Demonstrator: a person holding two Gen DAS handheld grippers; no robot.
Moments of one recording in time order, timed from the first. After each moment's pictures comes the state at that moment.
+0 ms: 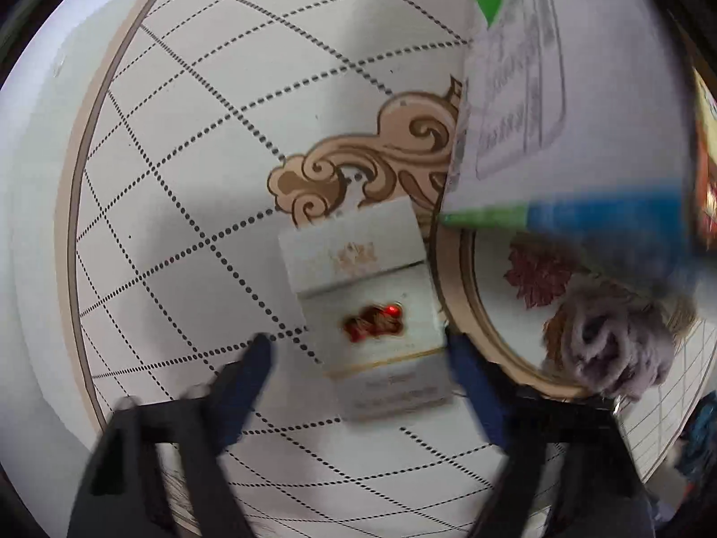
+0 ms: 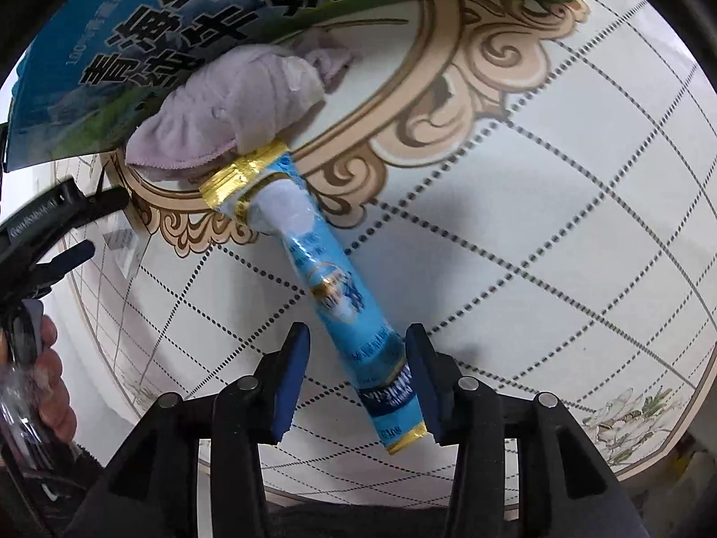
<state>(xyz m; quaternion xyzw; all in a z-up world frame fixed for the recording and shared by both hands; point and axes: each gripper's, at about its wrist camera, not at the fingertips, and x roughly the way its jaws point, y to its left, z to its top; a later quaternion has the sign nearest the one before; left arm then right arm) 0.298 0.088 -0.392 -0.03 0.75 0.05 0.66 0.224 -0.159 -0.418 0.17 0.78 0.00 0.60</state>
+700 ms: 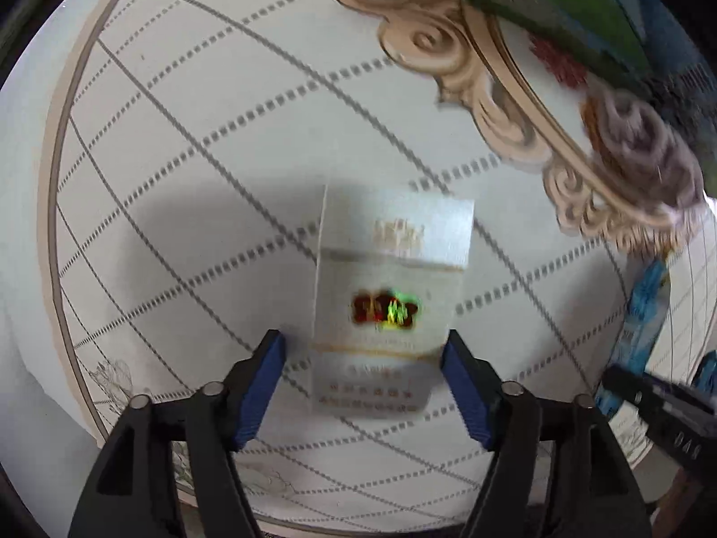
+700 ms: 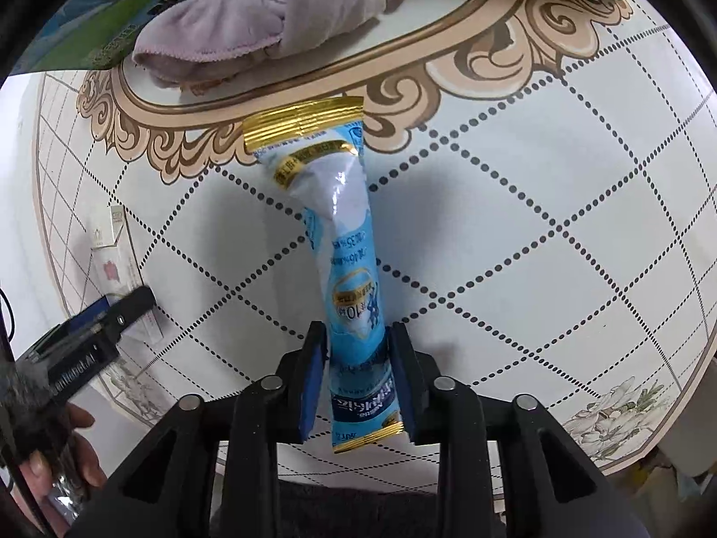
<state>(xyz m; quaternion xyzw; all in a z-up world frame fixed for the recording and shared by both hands) 0.195 0.110 -0.406 -0.04 0.77 0.02 0.63 0.208 -0.119 -0.431 0.11 0.81 0.00 0.57</state>
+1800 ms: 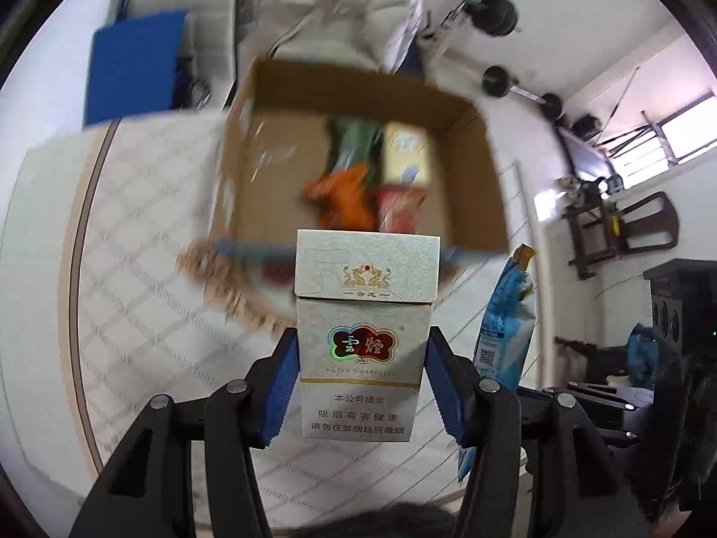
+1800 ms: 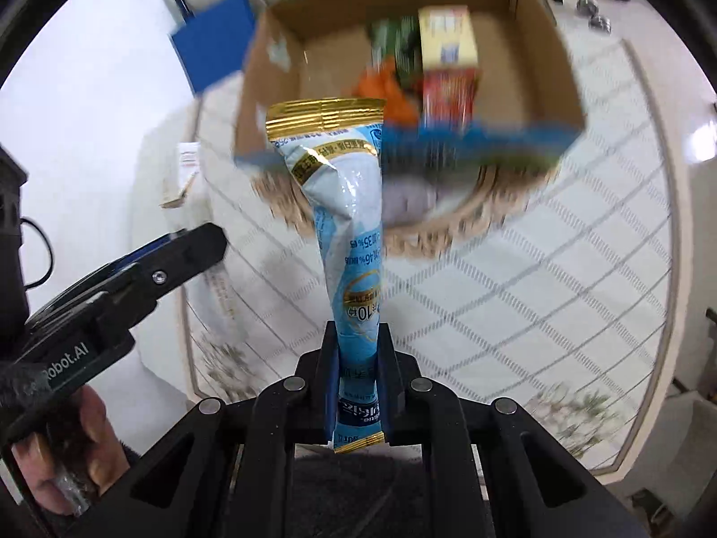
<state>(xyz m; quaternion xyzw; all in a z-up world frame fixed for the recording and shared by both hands) 0.245 0.006 -0.149 -0.07 0.62 -0.16 0.76 0.226 -0.142 -0.207 0.15 0.68 0.09 0.71</state>
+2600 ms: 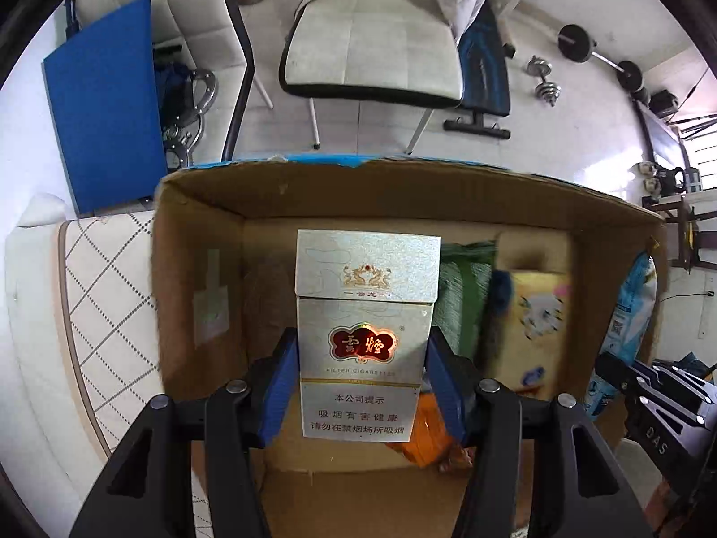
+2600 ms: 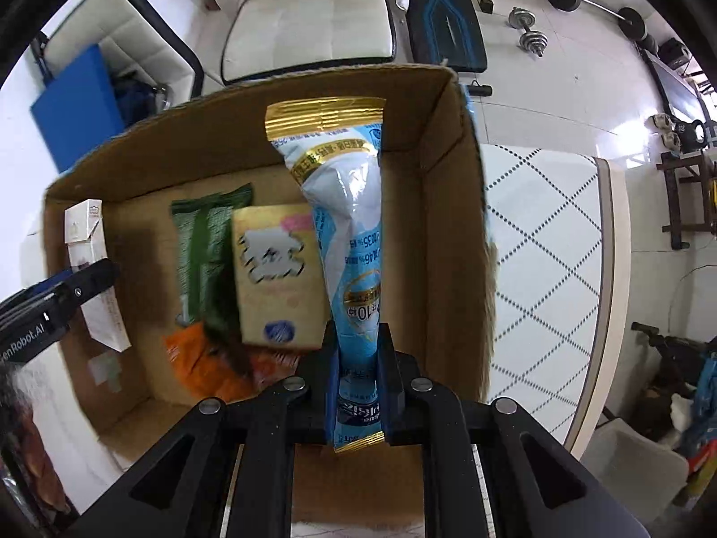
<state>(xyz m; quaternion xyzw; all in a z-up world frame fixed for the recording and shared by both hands) 0.506 -0.028 -0.297 0.00 0.72 -0.07 0.69 0.501 -0.228 -0.324 0.06 0.73 -0.05 0.67</state>
